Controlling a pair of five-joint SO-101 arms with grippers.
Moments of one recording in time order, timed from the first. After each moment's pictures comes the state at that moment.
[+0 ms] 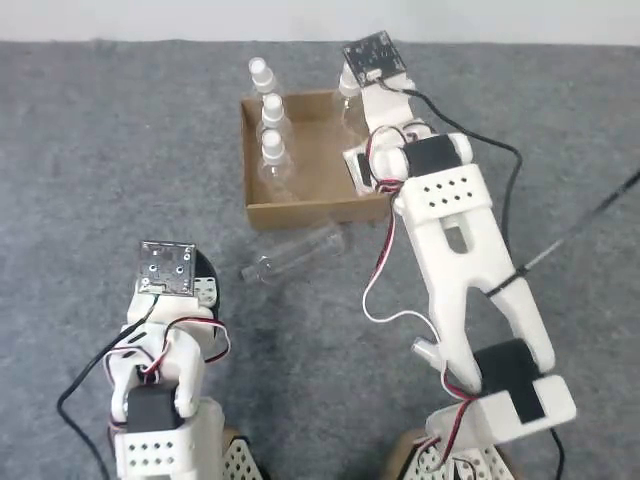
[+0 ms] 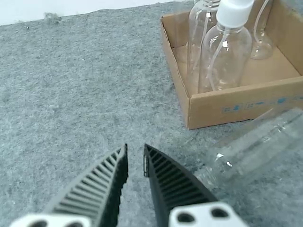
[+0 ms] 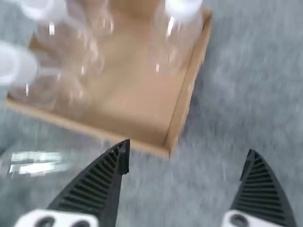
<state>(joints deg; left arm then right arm) -10.2 -100.8 90.5 56.1 -3.6 -20.8 -0.4 -2.9 69.5 6.4</state>
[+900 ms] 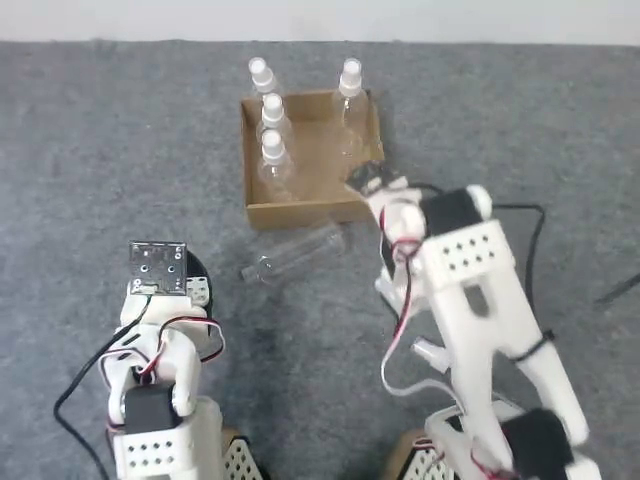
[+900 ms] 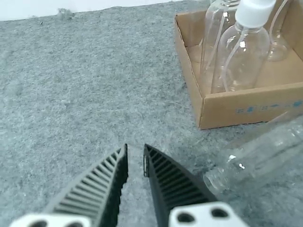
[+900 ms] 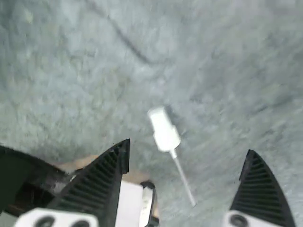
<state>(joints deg) -12.8 -100.8 90.5 56.1 -3.6 -22.8 -20.9 21.2 100.4 17.0</state>
